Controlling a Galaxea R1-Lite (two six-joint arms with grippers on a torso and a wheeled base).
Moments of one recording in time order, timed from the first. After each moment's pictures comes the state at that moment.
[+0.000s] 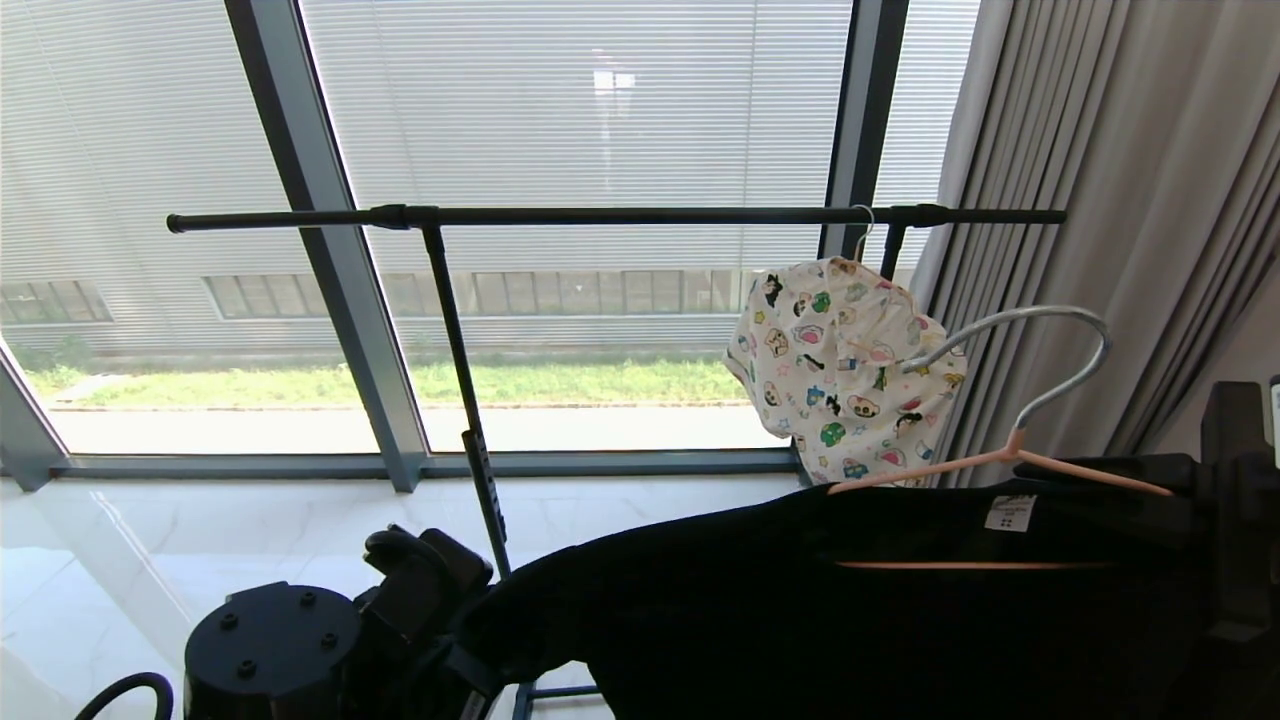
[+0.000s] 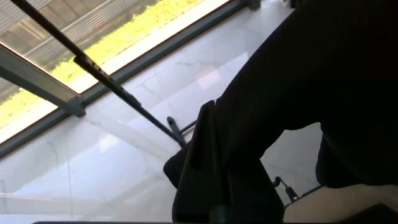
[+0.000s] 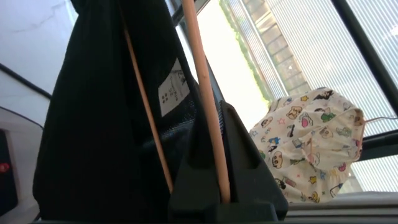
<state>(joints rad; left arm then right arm) -0.69 1.60 -0.13 -1.01 0.35 0.22 0.44 1.14 -0.75 -0.06 0.51 -0.76</state>
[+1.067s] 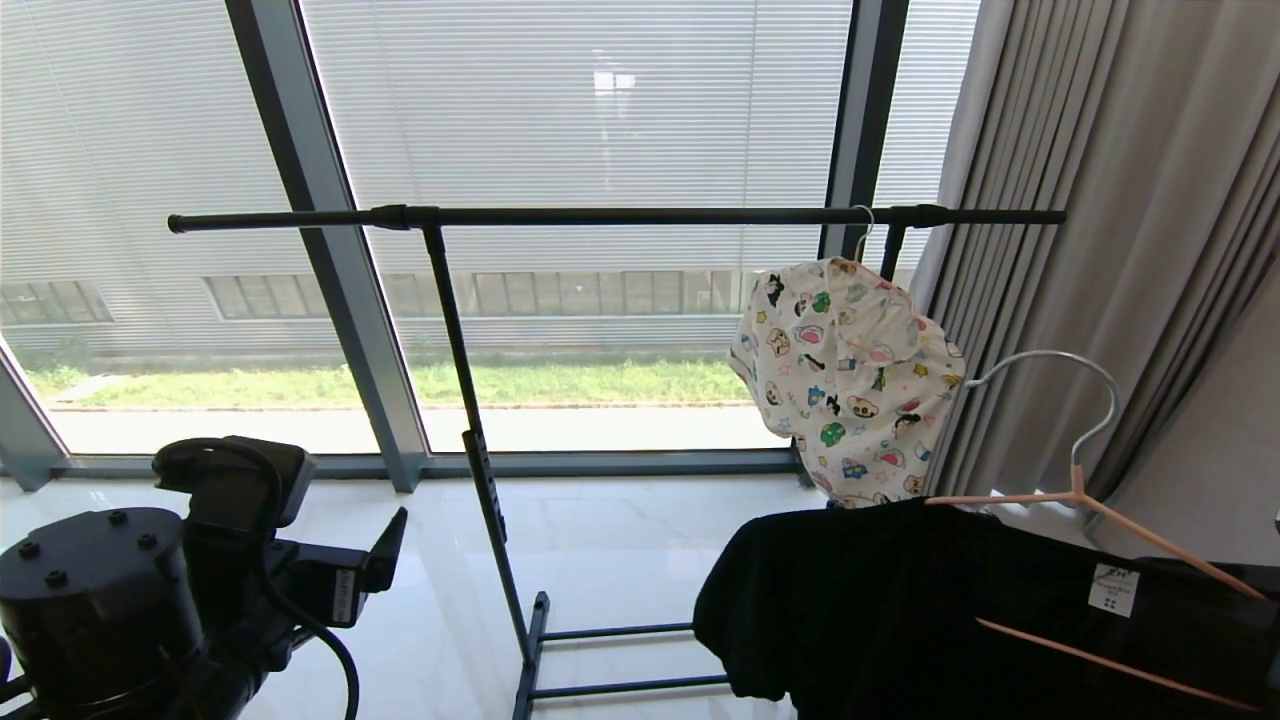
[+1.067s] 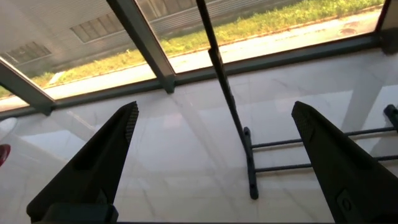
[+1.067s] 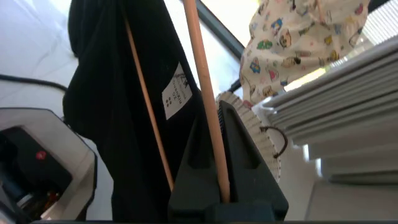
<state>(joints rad) -0.40 1.46 -0.16 -1.04 0.55 0.24 0.44 0.95 -0.57 0.09 0.09 -0.44</state>
